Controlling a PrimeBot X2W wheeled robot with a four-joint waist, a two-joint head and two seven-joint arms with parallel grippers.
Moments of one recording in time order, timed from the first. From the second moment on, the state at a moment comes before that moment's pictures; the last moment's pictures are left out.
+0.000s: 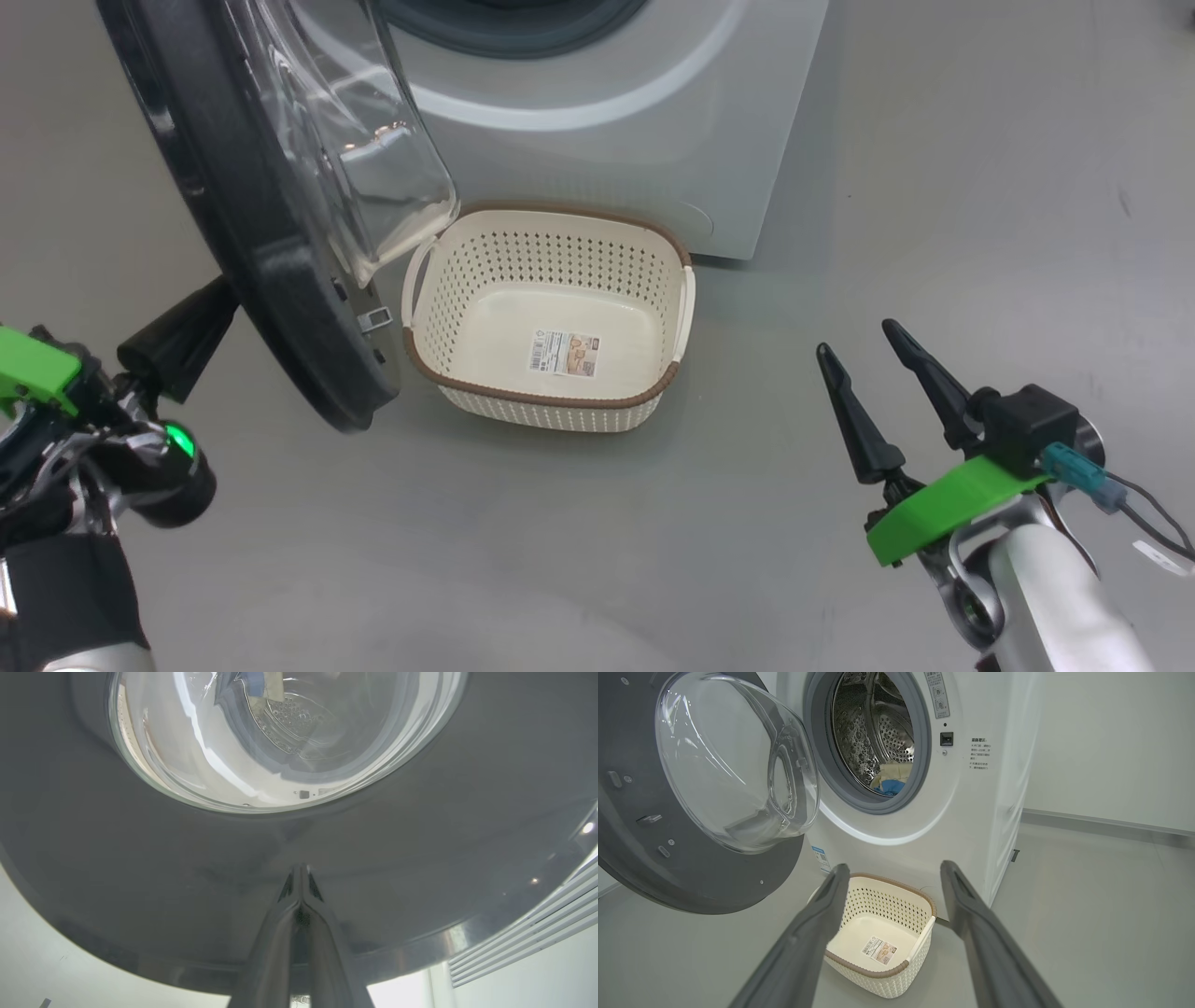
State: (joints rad) left arm -0.54 0.05 0.42 0.32 -1.43 0.01 0.91; right arm -0.19 -0.06 0.14 0.26 0.13 0.13 -0.25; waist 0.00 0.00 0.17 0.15
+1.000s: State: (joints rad) left arm -0.53 0.03 0.12 0.55 -1.67 -0.12 0.48; right arm -0.19 -0.05 0.16 0.27 0.15 0.13 -0.25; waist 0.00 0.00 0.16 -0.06
